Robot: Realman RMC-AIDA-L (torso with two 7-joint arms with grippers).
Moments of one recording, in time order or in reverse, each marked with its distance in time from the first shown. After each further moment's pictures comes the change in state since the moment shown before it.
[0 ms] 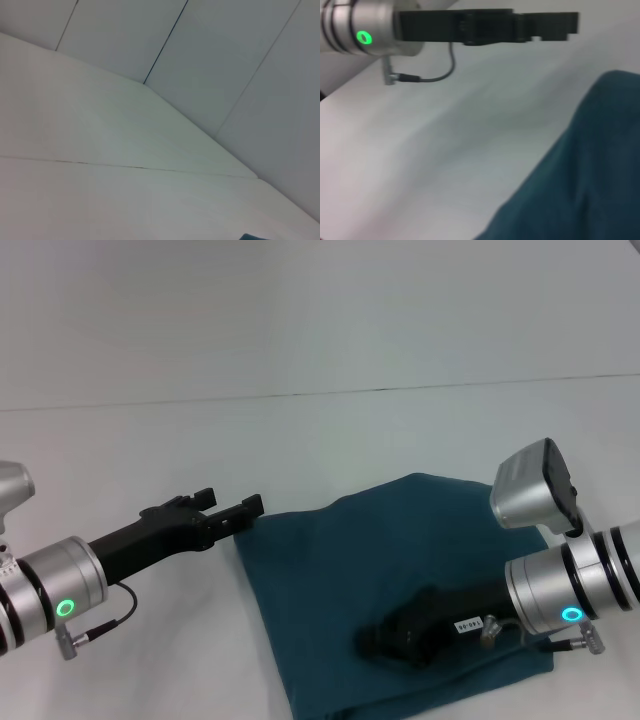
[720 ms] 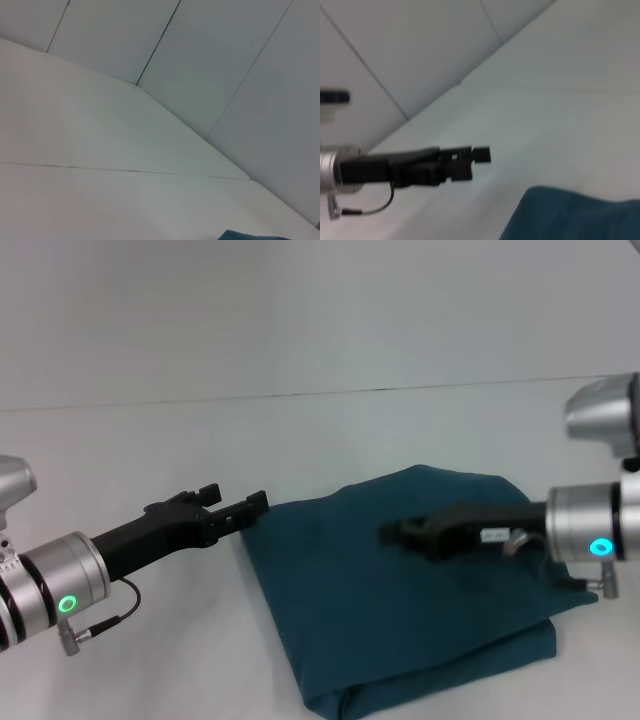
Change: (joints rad) left arm -0.007 0.002 0.002 0.003 0.000 0.016 -0.003; right arm -0.019 -0.015 0.220 -0.037 0.074 0.023 0.013
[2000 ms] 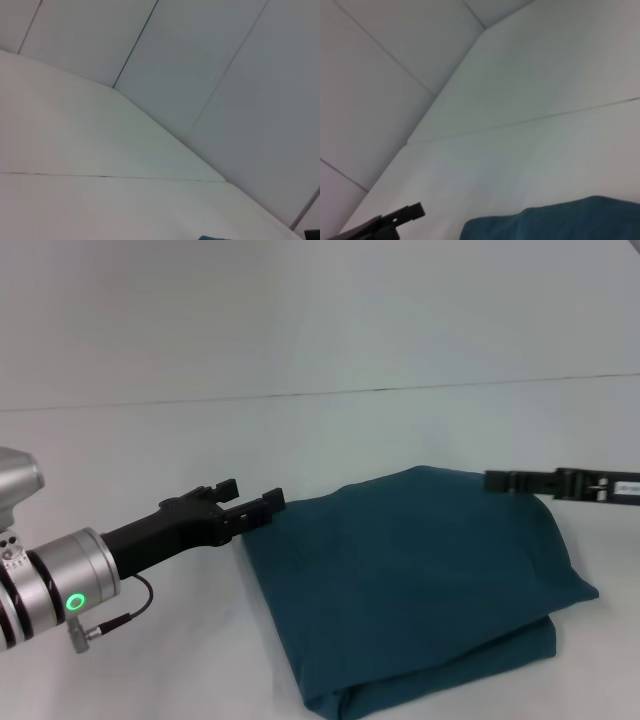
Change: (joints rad) left arm -0.011 -0.005 0.001 0.000 -0.001 0.052 0.001; right arm -0.062 -0.118 0.318 -0.027 -0.113 -0.150 0.238
